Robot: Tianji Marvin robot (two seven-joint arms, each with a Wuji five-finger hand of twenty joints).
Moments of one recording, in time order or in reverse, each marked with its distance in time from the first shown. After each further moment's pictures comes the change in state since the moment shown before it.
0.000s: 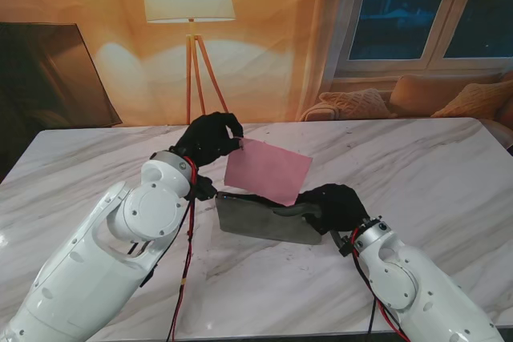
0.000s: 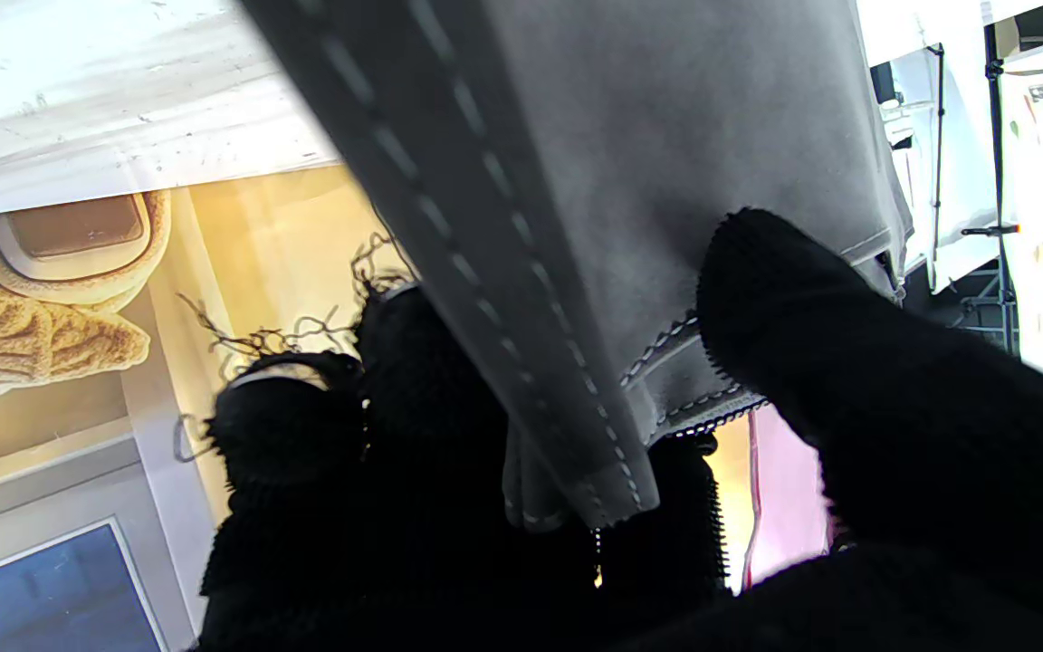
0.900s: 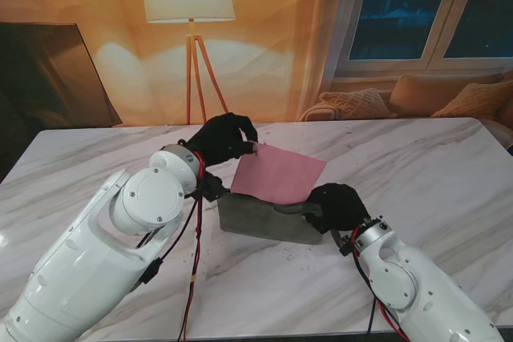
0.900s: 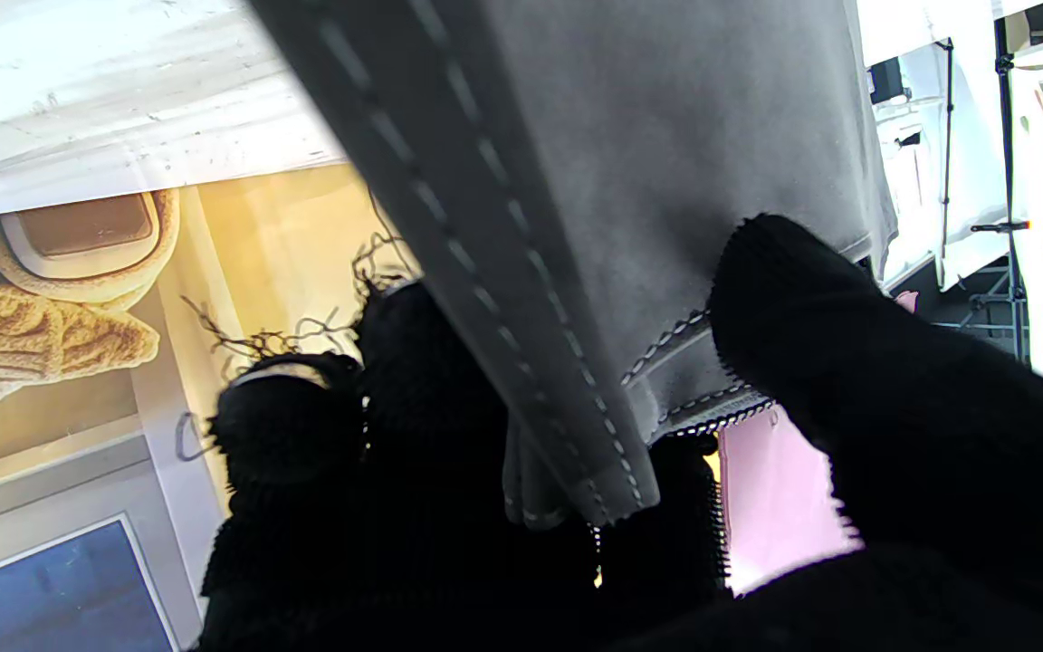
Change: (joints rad) left arm -0.057 0.005 0.030 -0.032 -0.145 0.100 -0.099; right arm -0.001 -0.002 0.004 0.001 0.003 0.006 0.000; left_hand -0.021 -0.022 0.036 0.015 0.001 0.000 0.037 -0.058 0.021 -0.009 0.060 -0.021 0.052 -0.021 0.043 -0.023 0.067 -0.014 0.032 -0.118; right_hand -0.023 0.032 -0.023 -0.001 0.003 -0.001 0.000 -0.001 -0.008 0.000 0.000 -0.011 -0.006 0.000 -0.002 0.000 -0.018 0.000 0.000 0.001
